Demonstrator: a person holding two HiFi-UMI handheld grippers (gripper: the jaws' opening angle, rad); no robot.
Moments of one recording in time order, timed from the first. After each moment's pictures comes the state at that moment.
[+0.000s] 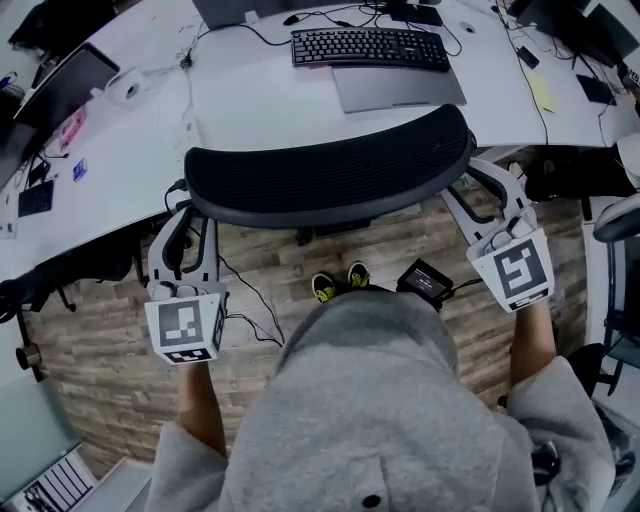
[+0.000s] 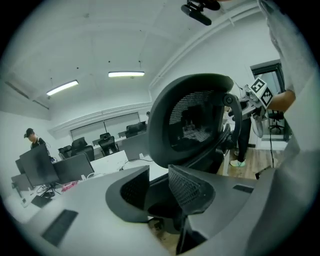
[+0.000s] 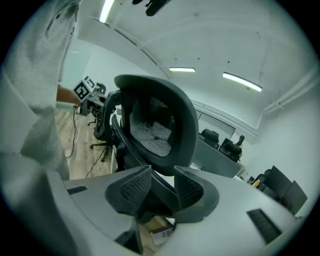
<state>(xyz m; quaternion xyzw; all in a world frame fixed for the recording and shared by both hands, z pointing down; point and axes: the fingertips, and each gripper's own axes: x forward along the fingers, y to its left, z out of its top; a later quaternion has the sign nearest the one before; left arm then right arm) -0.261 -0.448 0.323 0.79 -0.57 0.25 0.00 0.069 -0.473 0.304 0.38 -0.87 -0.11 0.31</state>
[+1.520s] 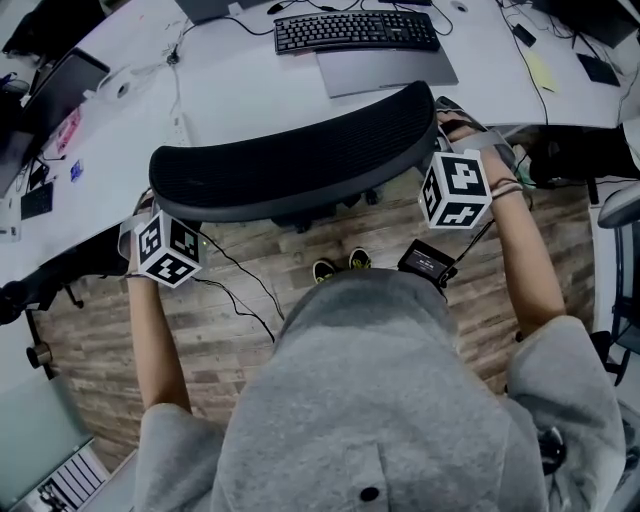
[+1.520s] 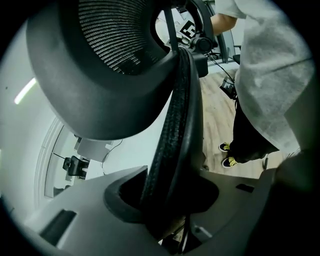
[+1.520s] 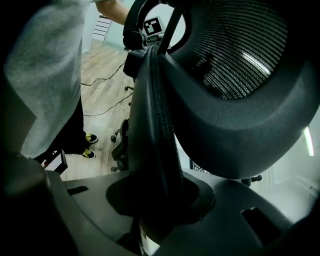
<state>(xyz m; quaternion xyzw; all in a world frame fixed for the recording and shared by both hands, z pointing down) -0.268 -0.500 0.425 0.75 -0.28 0.58 -0.13 0.065 -0.535 0.420 0.17 -0.75 -0.28 0.57</state>
